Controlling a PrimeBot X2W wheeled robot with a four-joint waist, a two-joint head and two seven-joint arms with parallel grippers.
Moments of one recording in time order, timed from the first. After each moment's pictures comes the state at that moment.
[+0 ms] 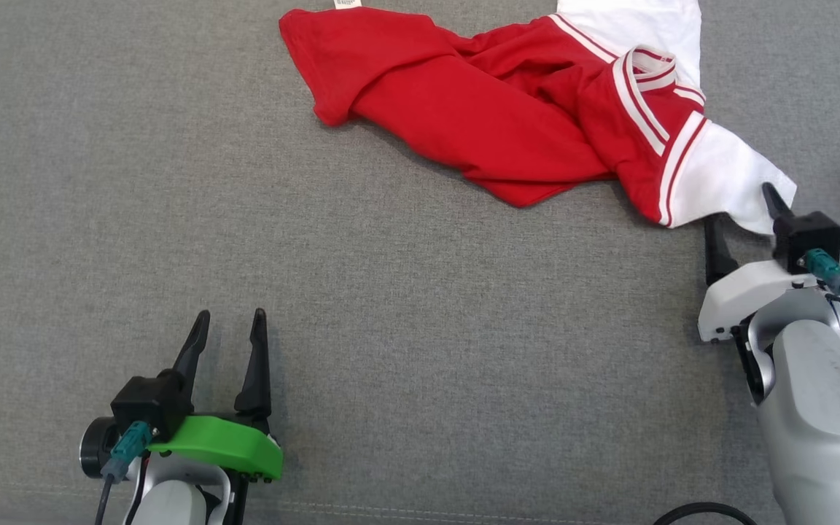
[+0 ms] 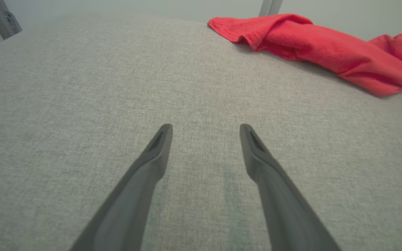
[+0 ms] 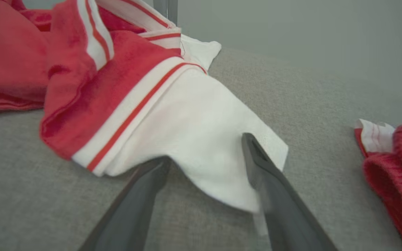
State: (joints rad) left arm -0.16 0.05 -0.10 0.33 -0.25 -0.11 -0.26; right arm -0.54 -0.12 -0.19 0.66 -0.16 0.13 -0.26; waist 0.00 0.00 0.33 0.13
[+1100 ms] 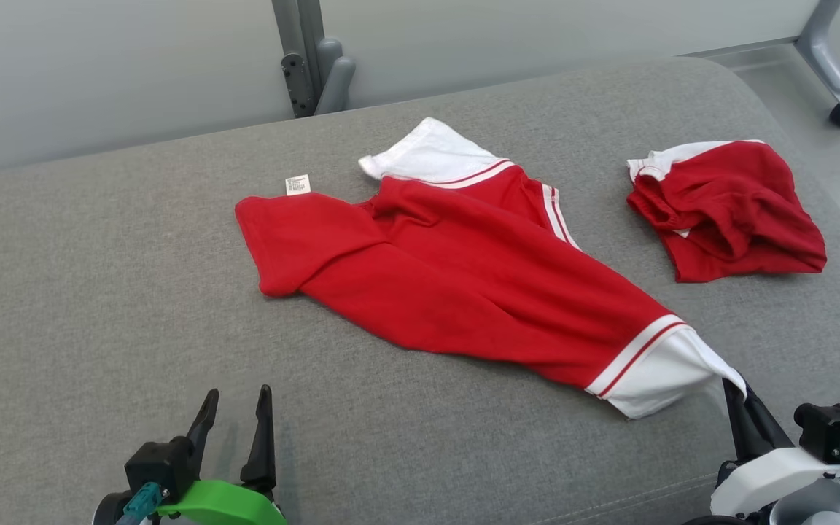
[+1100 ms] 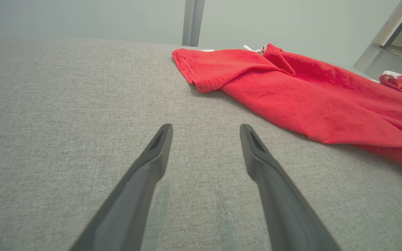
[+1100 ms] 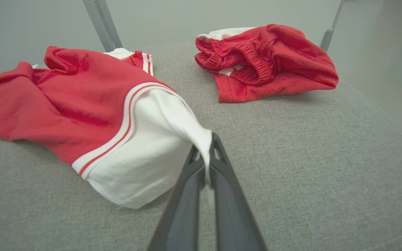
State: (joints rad) left arm -0.04 0.05 -0.10 0.39 -0.28 -0.11 -0.26; right arm -0.03 -0.20 0.01 0.36 0.27 0.13 -0.26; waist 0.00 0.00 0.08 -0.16
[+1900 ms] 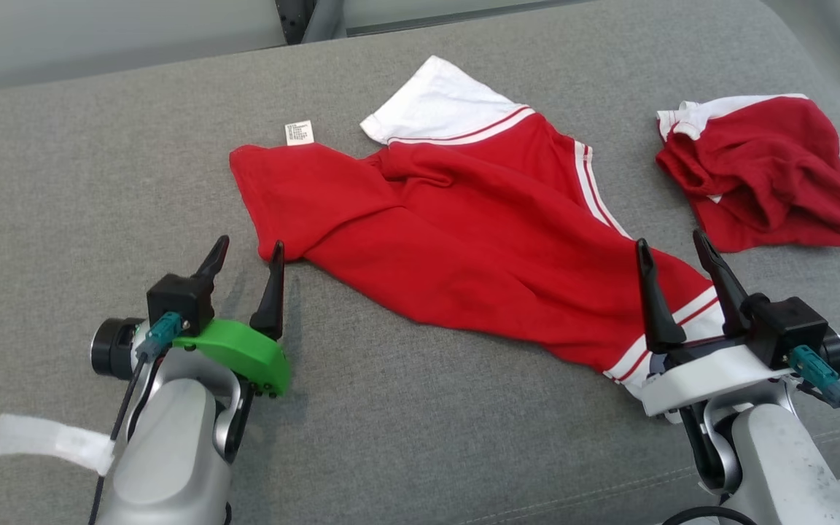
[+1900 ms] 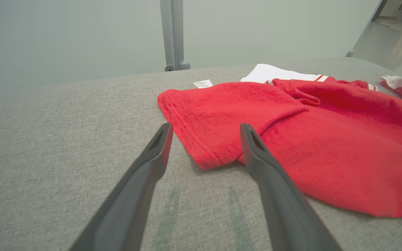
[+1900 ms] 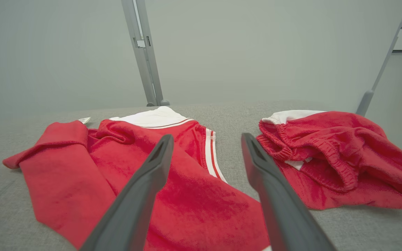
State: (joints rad) left arm -0.47 0.07 -0.17 0.66 -0.18 -0.13 -0.26; right arm -0.21 -0.07 0.04 0.20 0.14 0.13 -0.26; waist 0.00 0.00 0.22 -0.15
